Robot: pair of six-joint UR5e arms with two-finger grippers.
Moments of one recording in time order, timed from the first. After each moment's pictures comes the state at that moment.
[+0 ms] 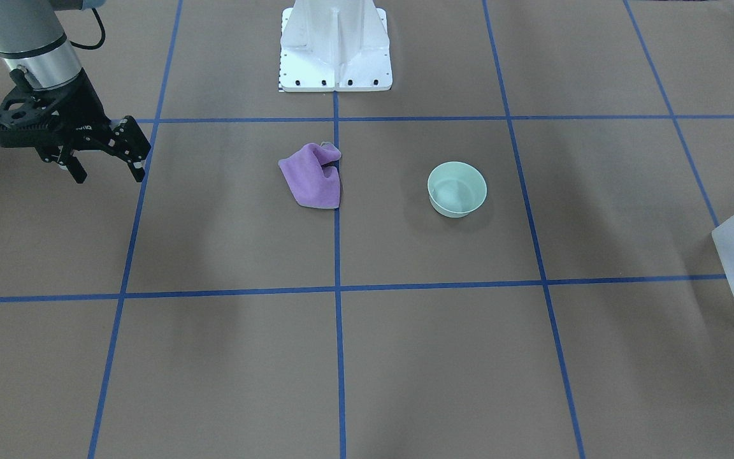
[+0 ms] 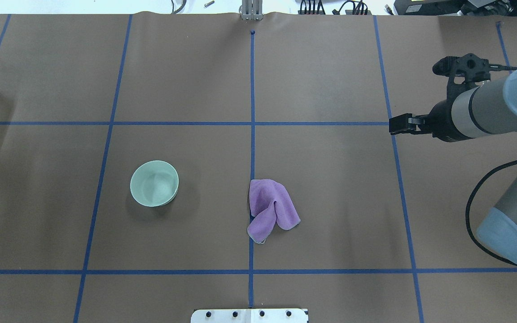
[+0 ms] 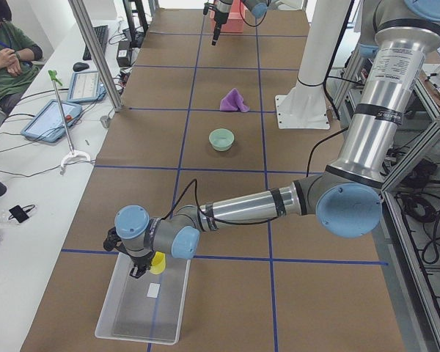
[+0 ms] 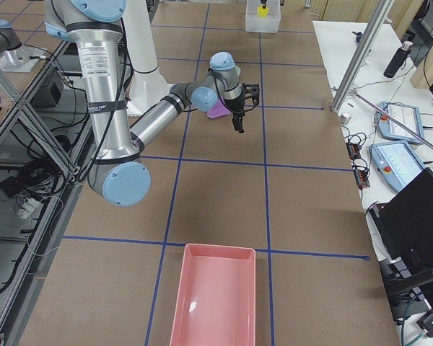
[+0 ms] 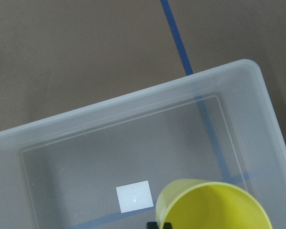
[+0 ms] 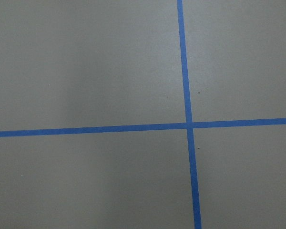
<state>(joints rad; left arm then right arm) -1.50 -1.85 -1.01 -2.07 -2.31 0.13 0.79 -1.43 2.13 -1.45 1.86 1.08</state>
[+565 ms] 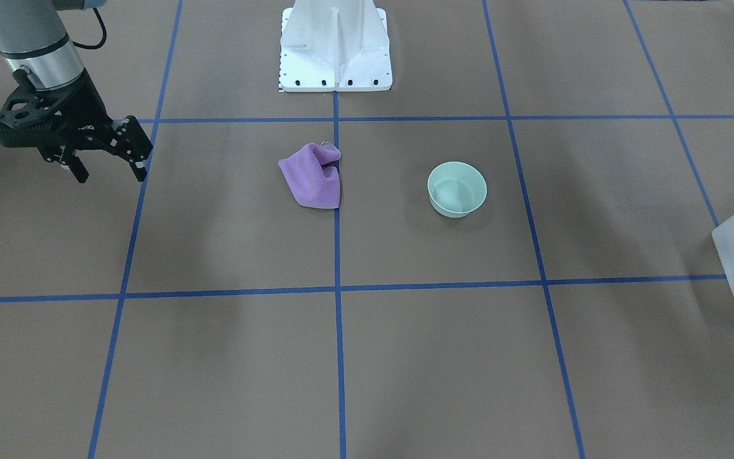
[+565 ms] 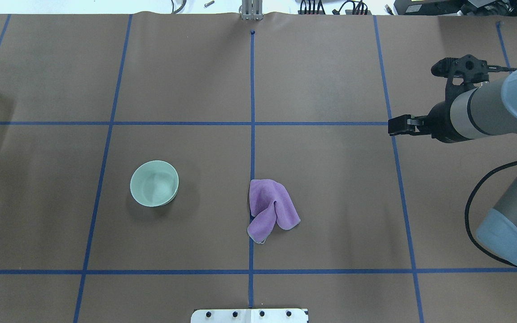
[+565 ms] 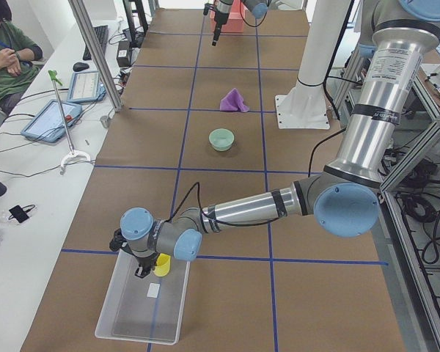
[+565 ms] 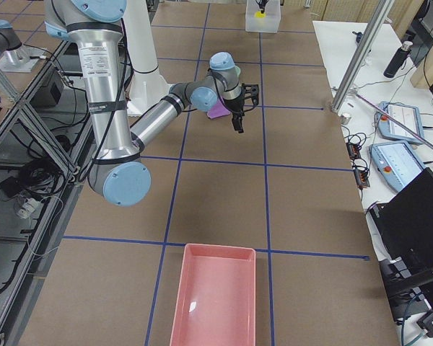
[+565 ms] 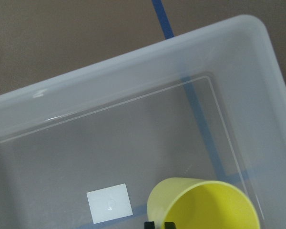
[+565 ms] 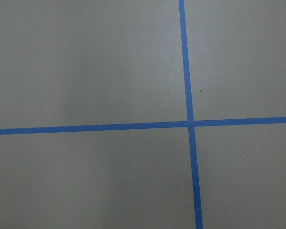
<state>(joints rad) -1.46 -1.84 -1.00 -2.11 -2.31 0.12 0.79 -1.43 2.13 -1.45 1.85 1.08</state>
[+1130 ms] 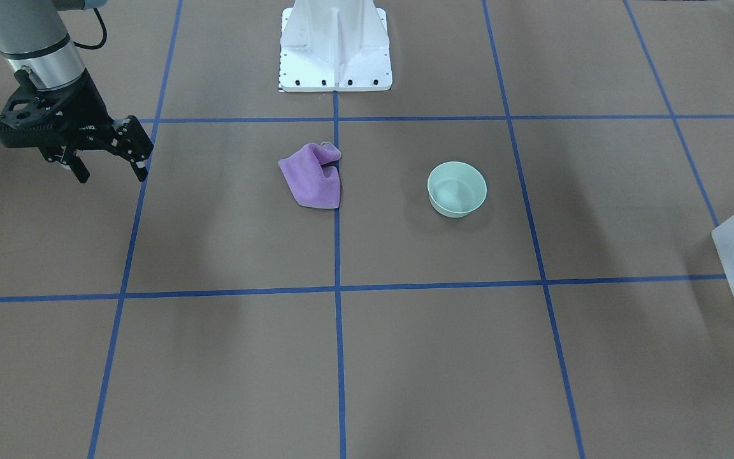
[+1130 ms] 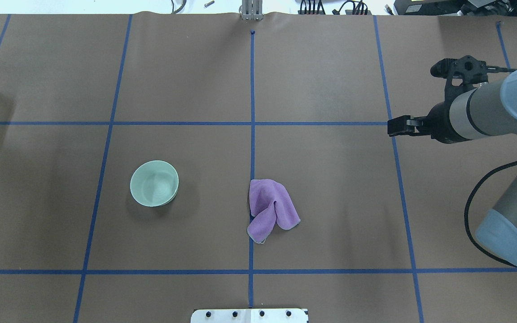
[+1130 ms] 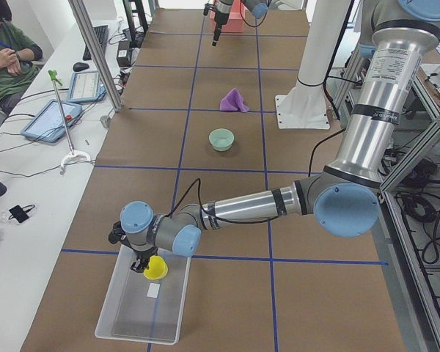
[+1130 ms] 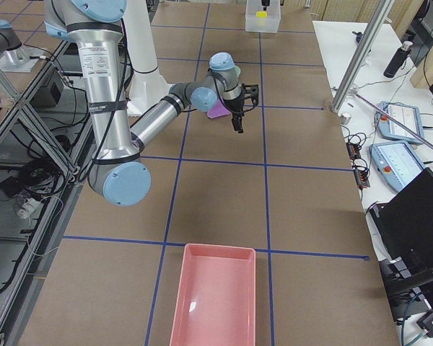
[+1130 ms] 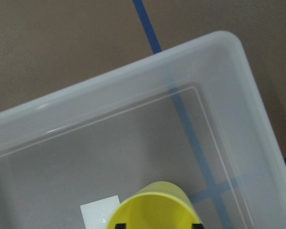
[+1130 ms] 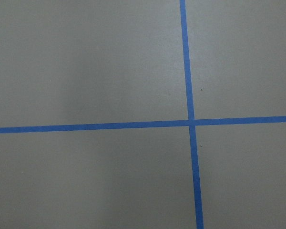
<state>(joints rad) -1.51 -1.84 -1.16 -1.99 -2.31 0.12 0.78 -1.43 2.13 -1.45 1.86 1.08</state>
